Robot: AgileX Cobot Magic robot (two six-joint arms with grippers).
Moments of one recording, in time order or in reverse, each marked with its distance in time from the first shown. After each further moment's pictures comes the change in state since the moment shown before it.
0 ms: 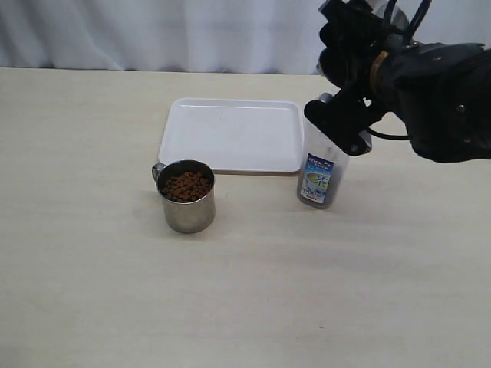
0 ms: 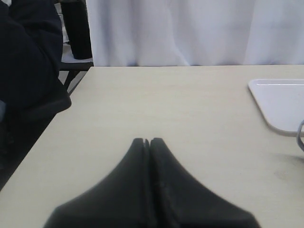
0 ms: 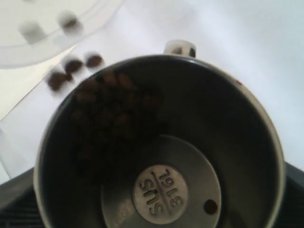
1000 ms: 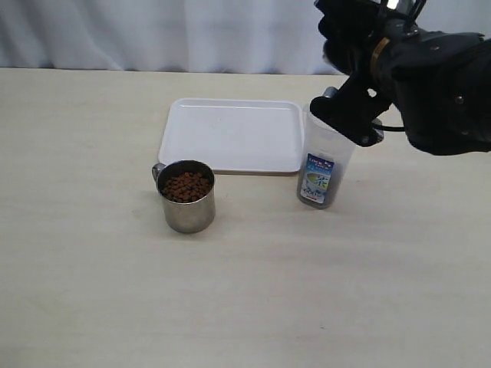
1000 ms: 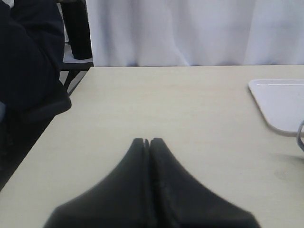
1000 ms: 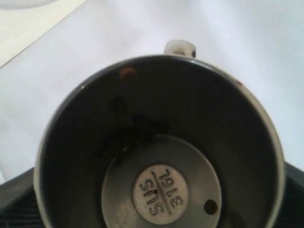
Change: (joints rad) left arm 0.000 0.000 0.000 0.000 0.000 0.000; right arm 0.009 0.000 -0.024 -0.002 0.061 -0.151
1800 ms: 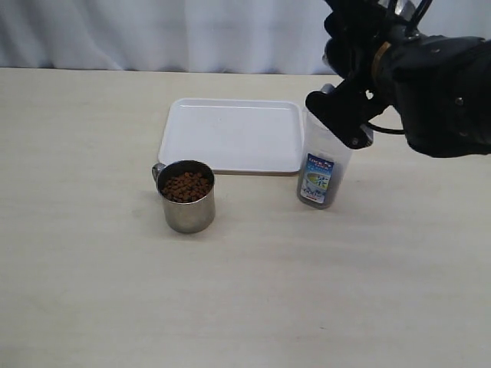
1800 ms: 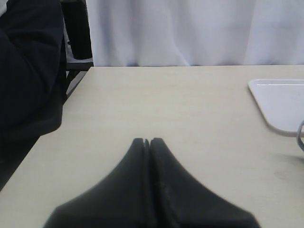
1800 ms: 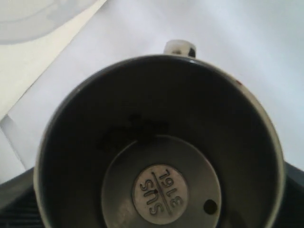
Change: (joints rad) left arm 0.000 0.000 0.000 0.000 0.000 0.000; right arm 0.000 0.000 0.005 0.049 0.006 0.133
